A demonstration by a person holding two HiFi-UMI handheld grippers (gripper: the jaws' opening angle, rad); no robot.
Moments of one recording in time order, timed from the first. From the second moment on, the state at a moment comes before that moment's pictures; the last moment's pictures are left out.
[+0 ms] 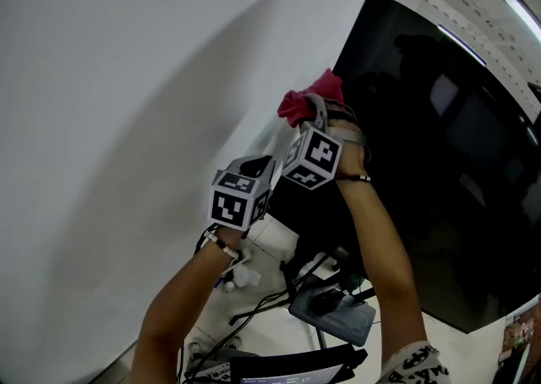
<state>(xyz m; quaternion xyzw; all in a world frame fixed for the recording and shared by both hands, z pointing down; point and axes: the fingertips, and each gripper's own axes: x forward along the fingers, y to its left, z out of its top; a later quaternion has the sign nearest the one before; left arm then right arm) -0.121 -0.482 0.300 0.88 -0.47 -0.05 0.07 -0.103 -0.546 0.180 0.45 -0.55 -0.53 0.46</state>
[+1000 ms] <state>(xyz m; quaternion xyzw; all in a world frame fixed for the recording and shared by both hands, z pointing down) -0.130 -0.460 0.472 0.87 -0.46 0.00 0.18 -0.090 -0.546 0.435 0.41 -0.70 -0.30 0.50</state>
